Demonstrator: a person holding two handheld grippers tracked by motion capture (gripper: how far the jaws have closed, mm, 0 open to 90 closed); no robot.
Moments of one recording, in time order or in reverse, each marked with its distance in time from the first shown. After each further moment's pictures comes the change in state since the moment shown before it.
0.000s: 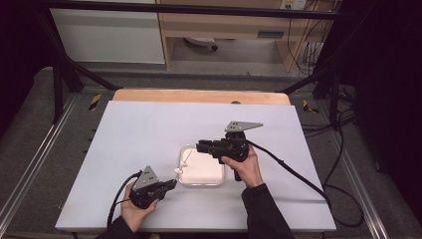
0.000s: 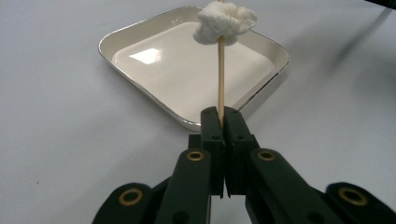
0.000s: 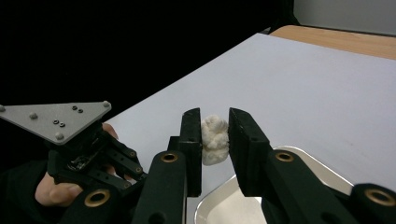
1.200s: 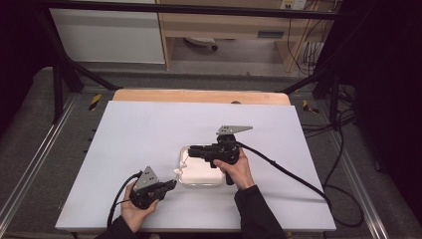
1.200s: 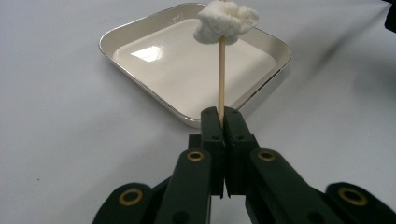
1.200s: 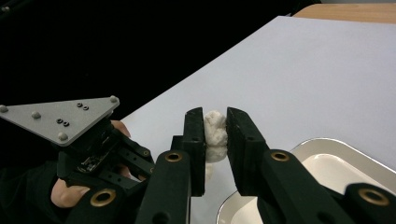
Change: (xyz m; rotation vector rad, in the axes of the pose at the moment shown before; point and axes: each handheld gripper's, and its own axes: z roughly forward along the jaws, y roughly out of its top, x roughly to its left) left arm -0.001 -0.001 0.001 0.011 0.008 0.003; right arm -0.001 -0.014 0.024 0.025 0.075 0.071
